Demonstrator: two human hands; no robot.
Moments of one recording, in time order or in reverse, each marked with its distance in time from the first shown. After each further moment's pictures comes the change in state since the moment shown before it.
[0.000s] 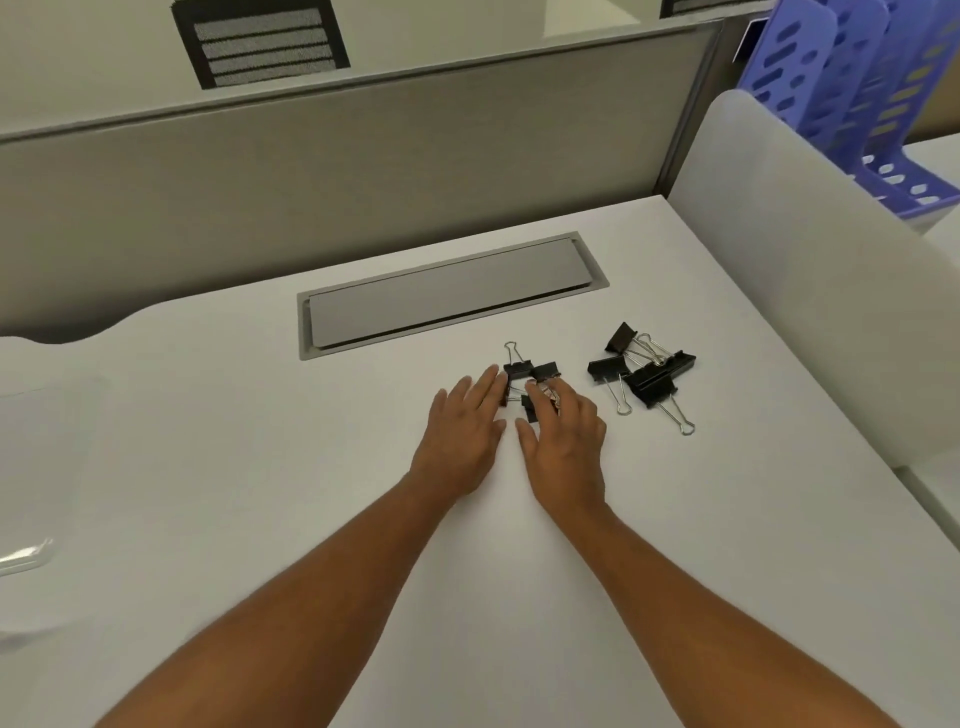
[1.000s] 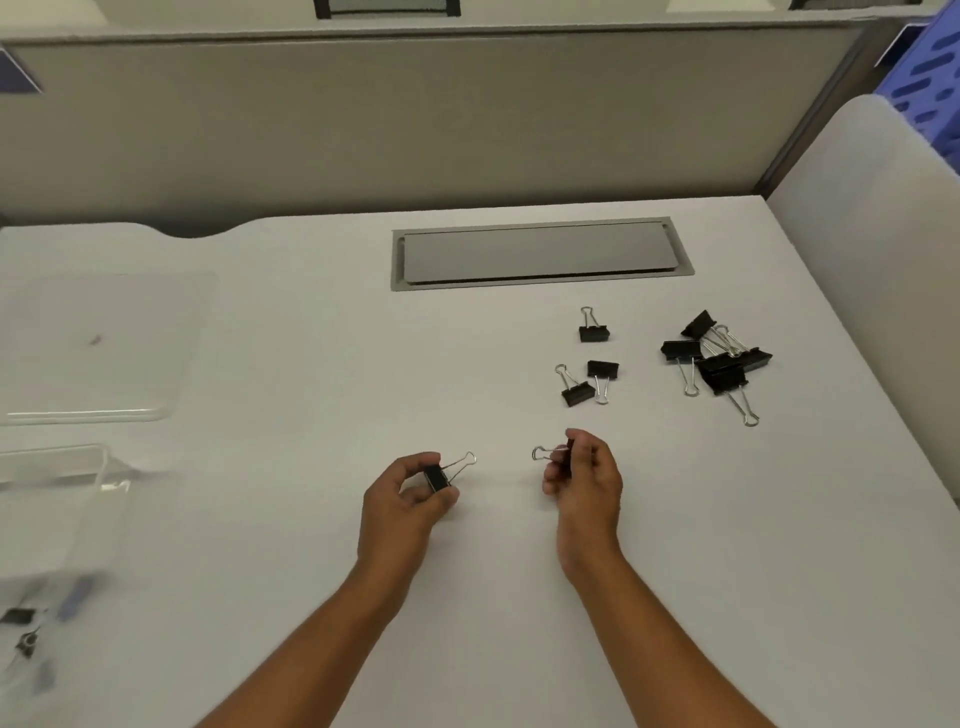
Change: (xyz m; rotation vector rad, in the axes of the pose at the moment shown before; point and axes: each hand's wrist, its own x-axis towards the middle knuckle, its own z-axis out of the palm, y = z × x) left_hand -0.225 0.001 -0.052 -1.287 0.321 -0.897; right_hand -0.100 -0.077 -0.036 1.389 -0.133 0.812
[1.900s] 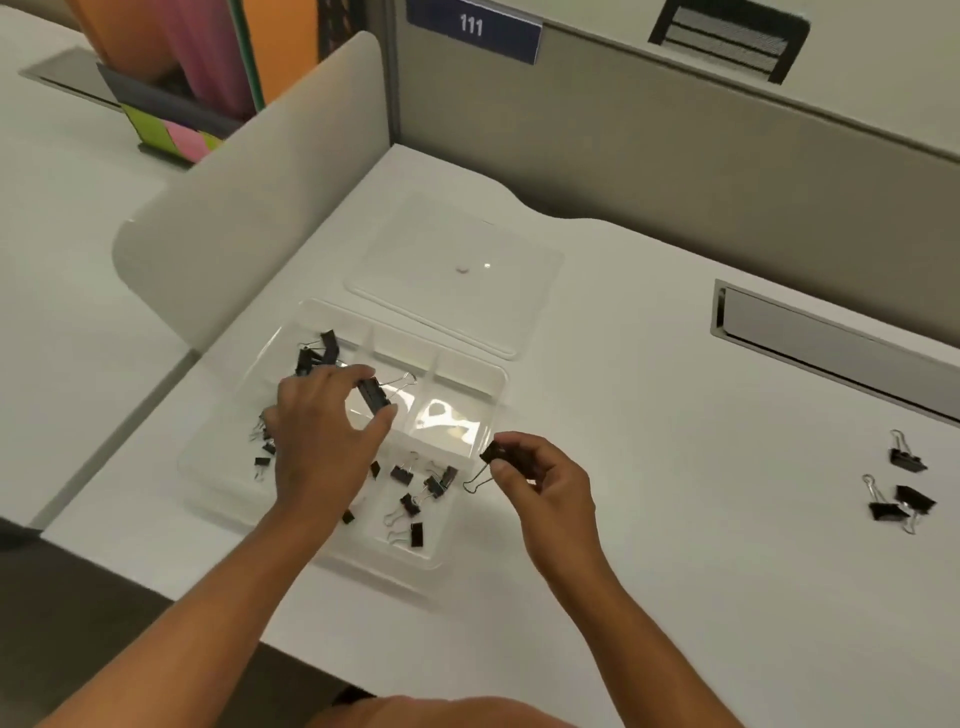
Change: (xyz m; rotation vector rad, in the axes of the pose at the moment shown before) left_hand -0.011 -0.010 -0.438 0.685 0.716 0.363; right_hand -0.275 0.104 0.284 -0.655 -0.762 -0.102
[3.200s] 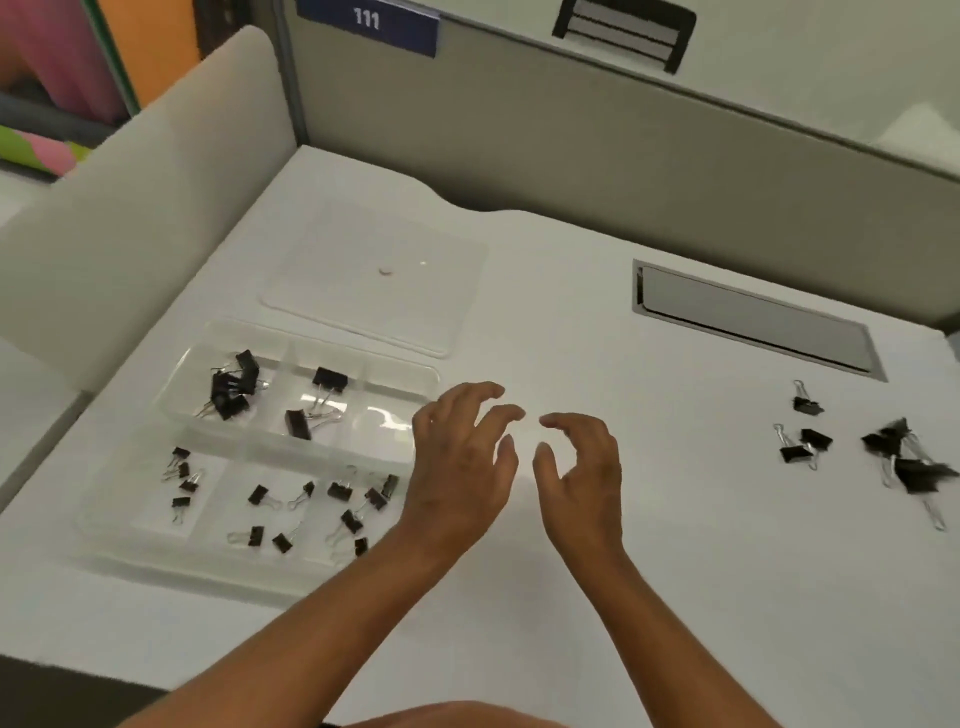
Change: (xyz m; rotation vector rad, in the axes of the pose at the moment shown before) left_hand -0.057 0.123 0.085 -0.175 -0.140 0.562; right_hand 0.011 0.031 -0.073 -0.516 0.467 -0.277
